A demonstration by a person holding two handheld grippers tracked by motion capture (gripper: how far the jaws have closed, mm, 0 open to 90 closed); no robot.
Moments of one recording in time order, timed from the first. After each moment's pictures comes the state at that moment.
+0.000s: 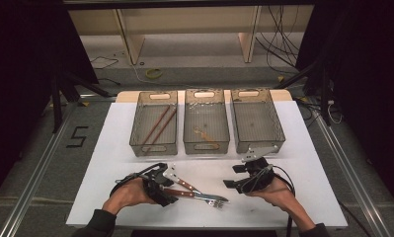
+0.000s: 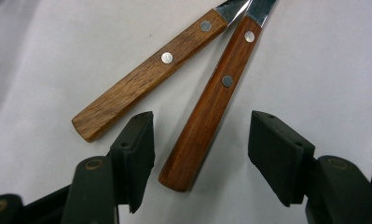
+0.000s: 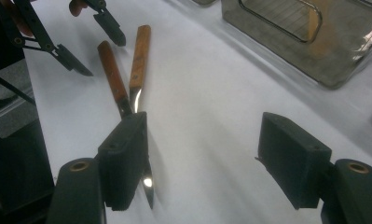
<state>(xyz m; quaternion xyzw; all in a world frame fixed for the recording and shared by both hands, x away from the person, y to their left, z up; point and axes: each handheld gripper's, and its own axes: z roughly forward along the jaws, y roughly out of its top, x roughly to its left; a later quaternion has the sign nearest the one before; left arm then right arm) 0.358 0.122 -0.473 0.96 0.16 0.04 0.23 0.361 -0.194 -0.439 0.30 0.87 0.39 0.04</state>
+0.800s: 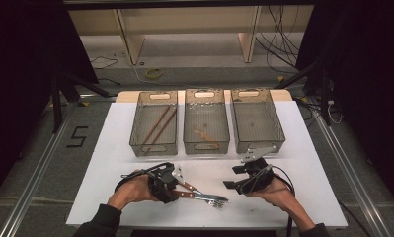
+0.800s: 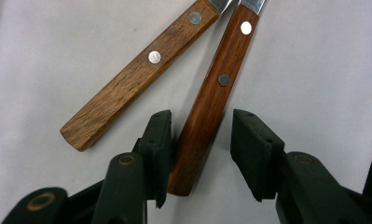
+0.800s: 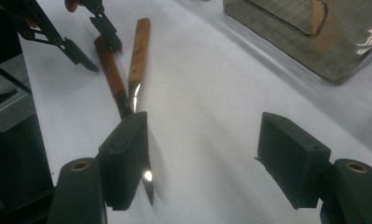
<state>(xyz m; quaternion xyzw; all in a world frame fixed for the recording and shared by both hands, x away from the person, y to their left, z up) 0.364 0.106 -0.470 0.98 0.13 0.02 0.17 0.362 -0.193 -0.441 0.30 0.88 0.38 0.04</state>
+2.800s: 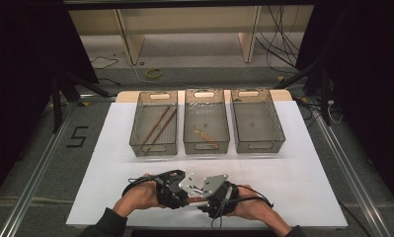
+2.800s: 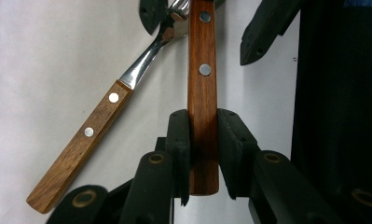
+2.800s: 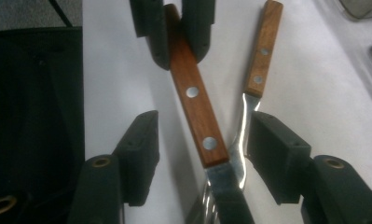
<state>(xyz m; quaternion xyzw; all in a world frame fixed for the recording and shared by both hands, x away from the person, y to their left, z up) 0.334 0.080 -0.445 0.98 0.05 0.03 0.21 0.318 -0.103 -0.463 0.08 0.95 0.29 0.09</state>
